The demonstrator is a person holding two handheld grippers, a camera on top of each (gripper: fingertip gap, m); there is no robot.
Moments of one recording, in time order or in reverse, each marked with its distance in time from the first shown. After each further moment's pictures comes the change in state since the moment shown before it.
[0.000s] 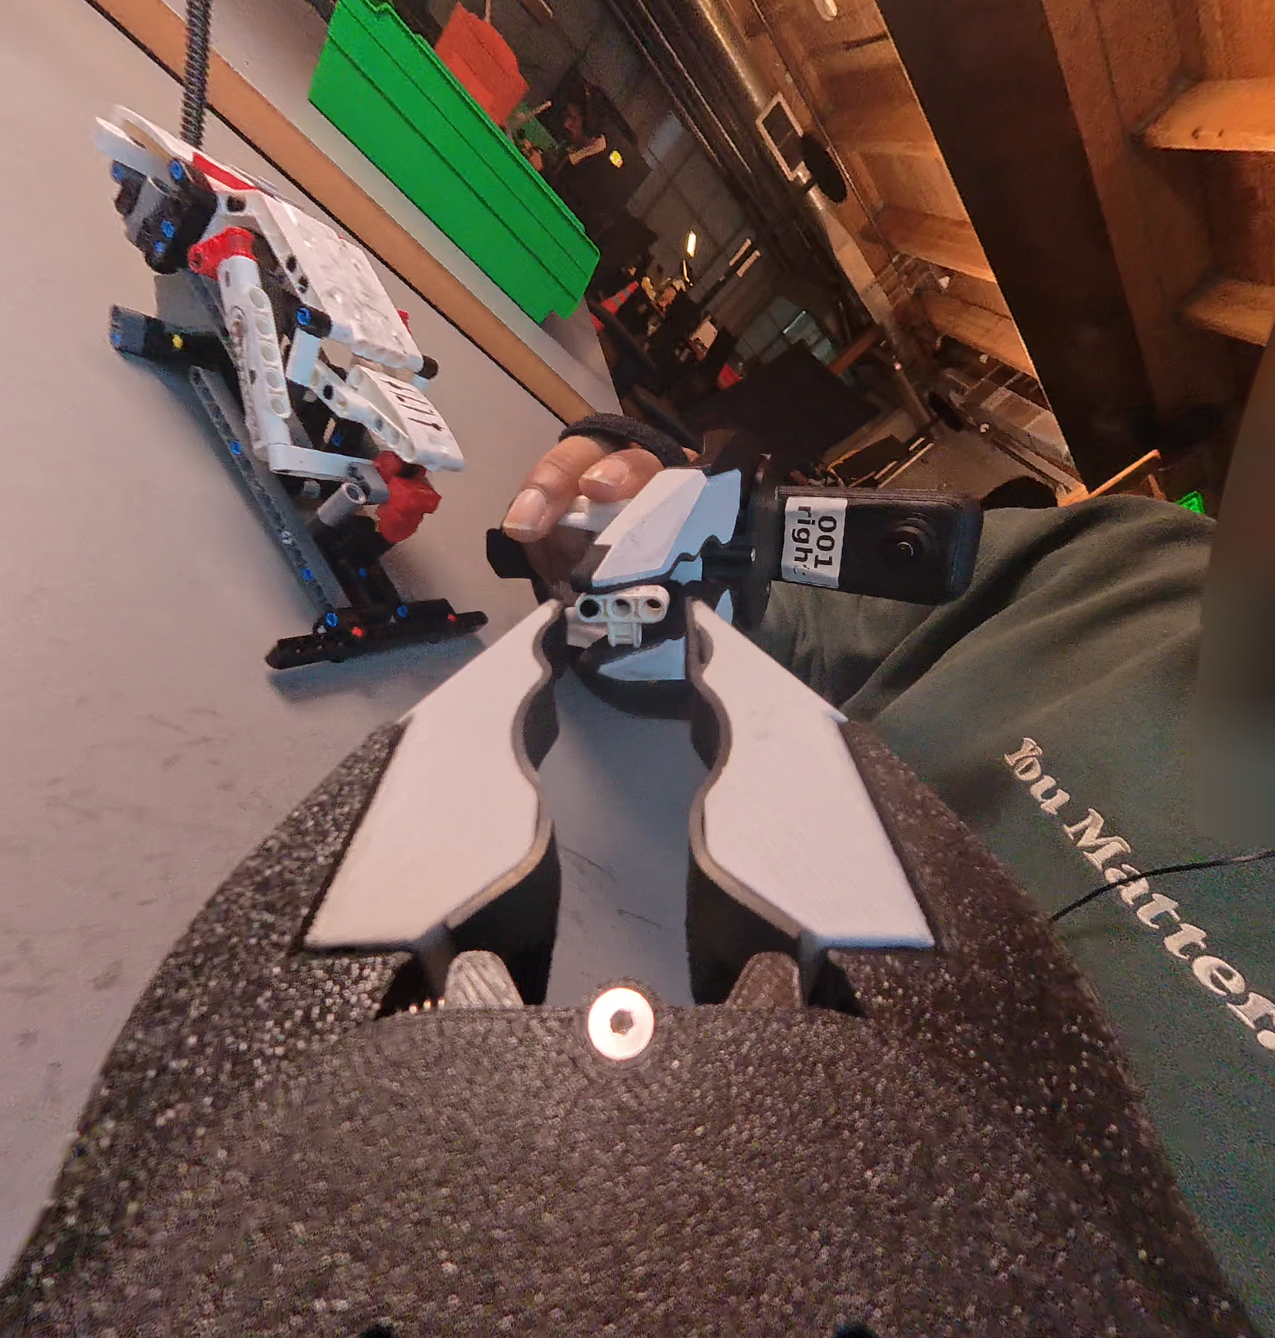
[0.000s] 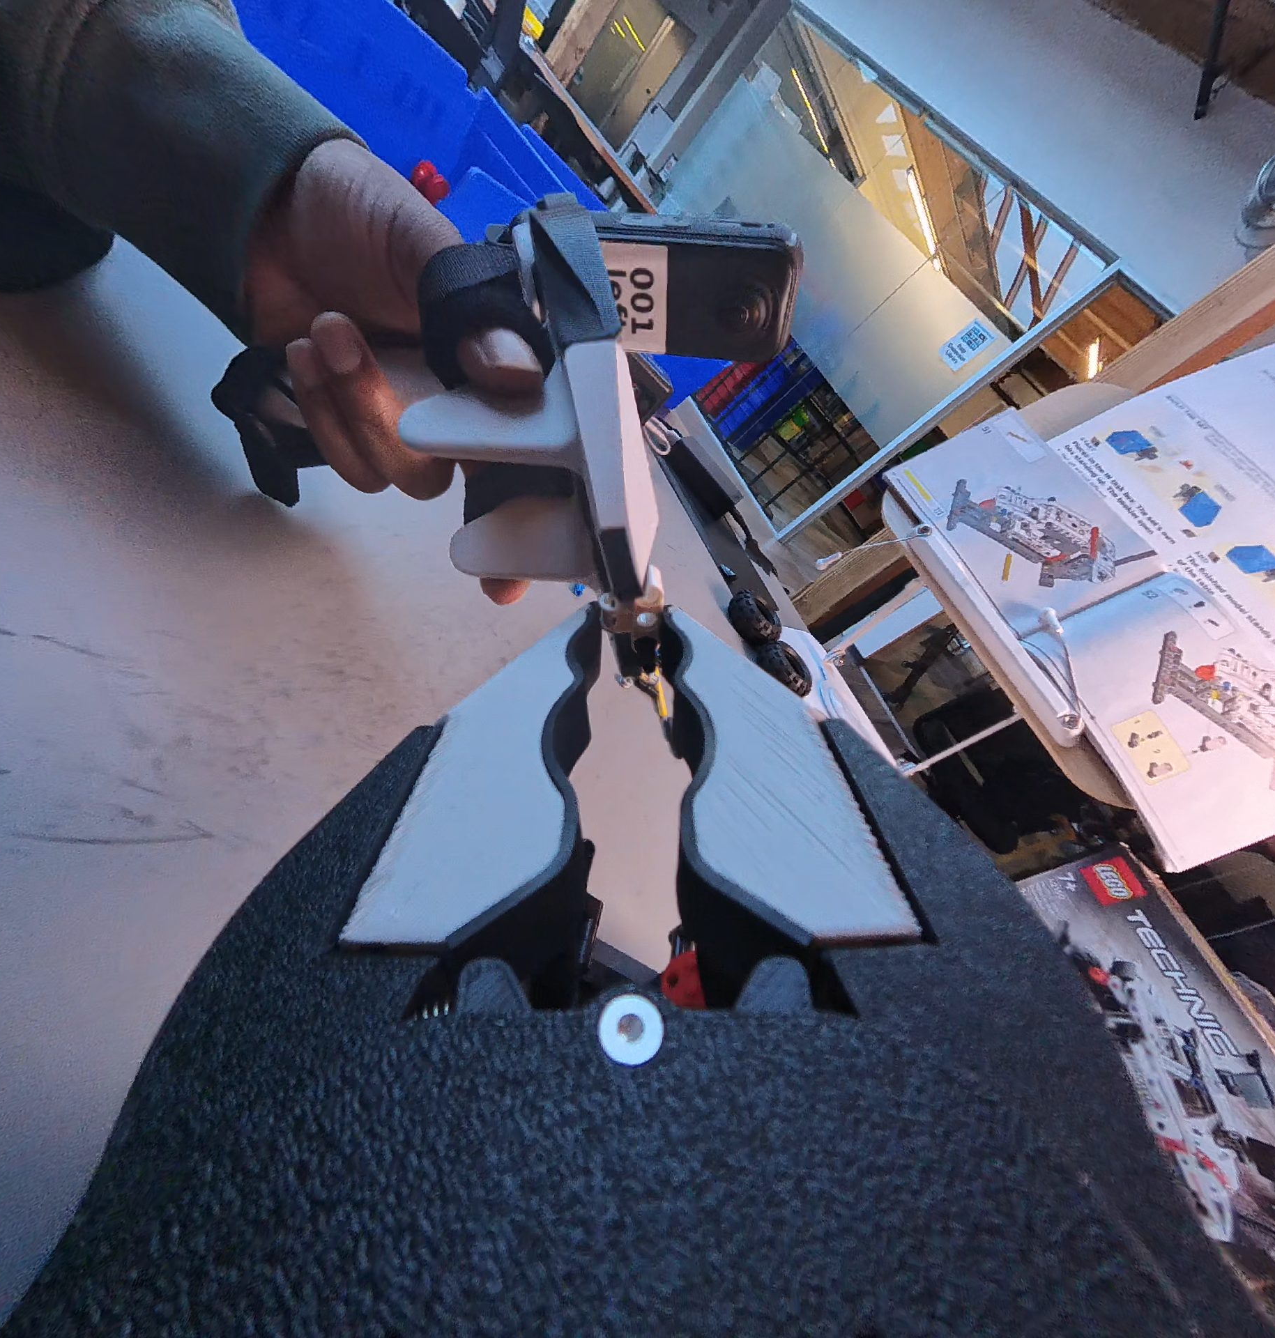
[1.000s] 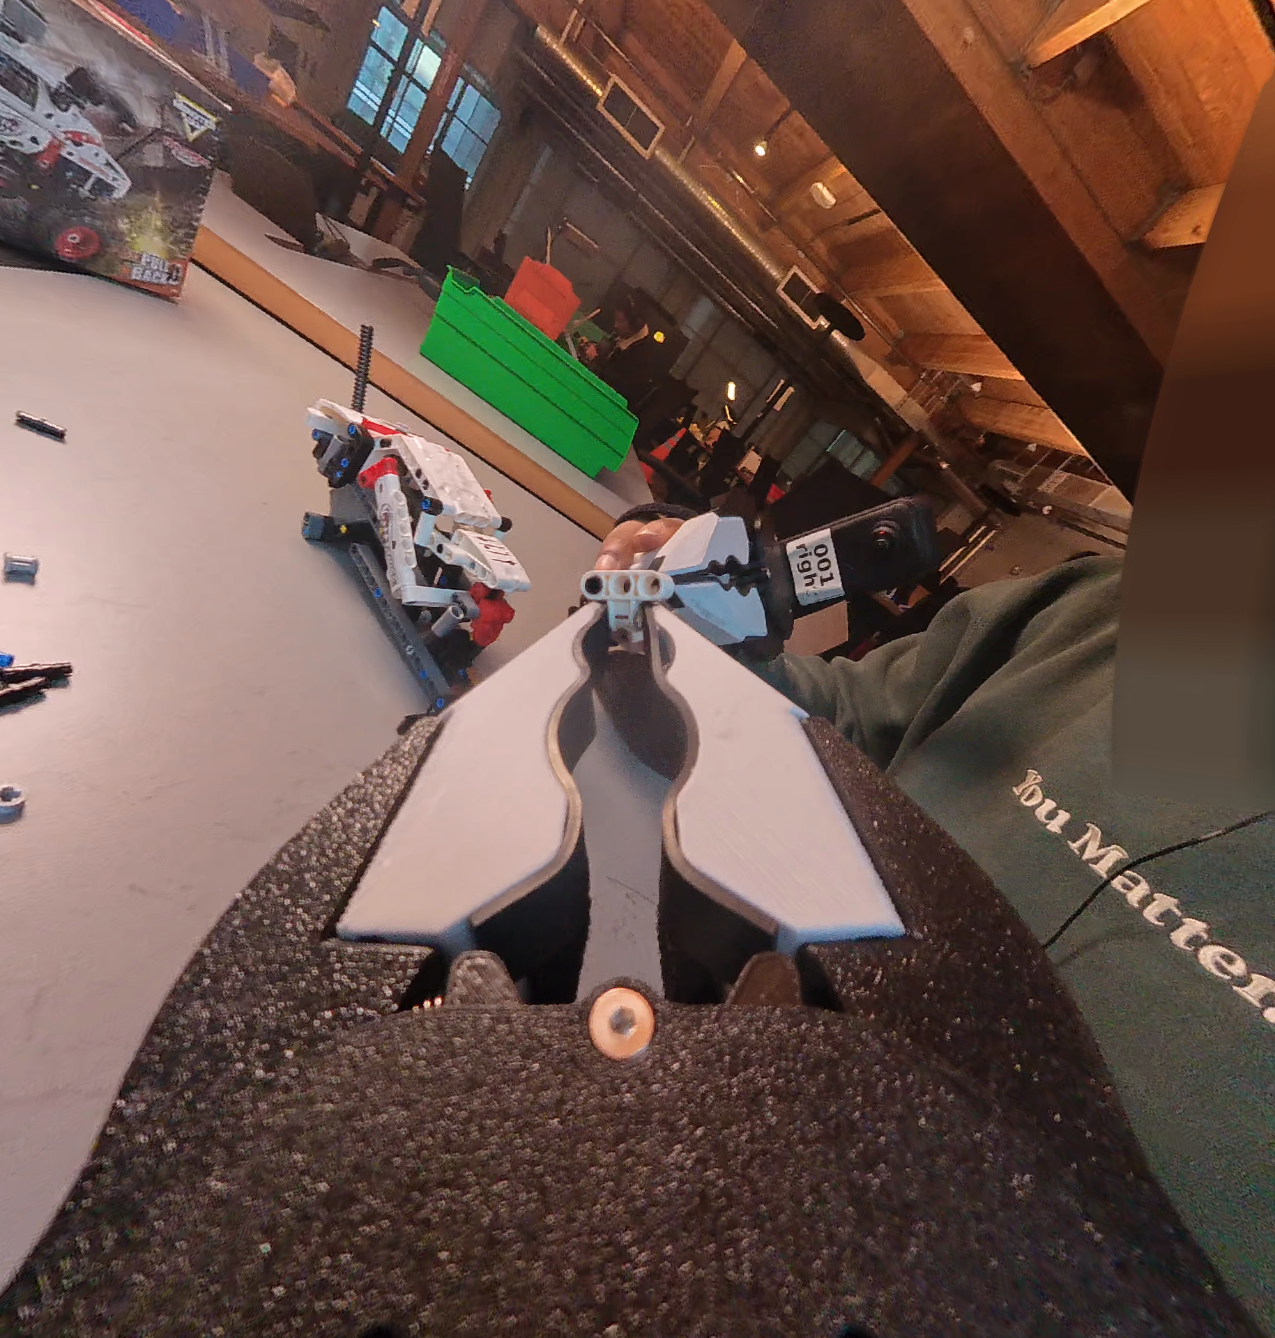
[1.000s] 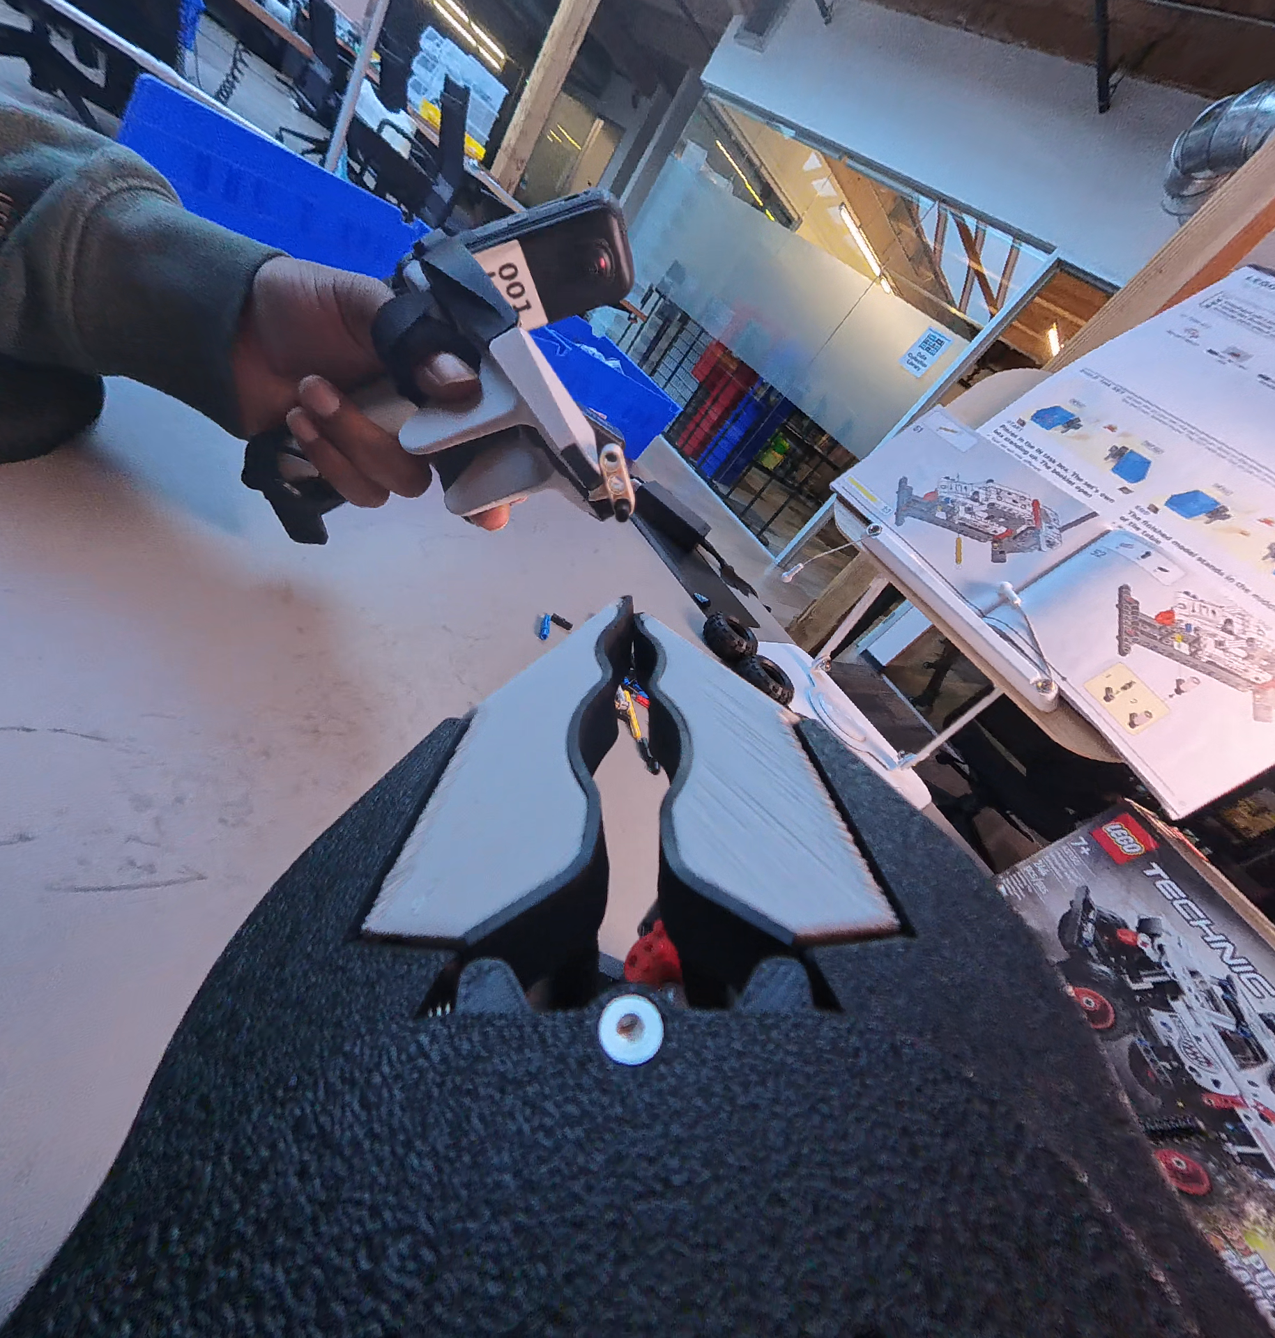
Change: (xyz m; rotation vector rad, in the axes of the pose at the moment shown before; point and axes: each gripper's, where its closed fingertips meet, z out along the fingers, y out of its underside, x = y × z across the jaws) left arm 0.004 -0.038 -0.051 0.202 -0.069 0.137; right arm 0.031 -0.012 -0.022 0.082 0.050 0.152
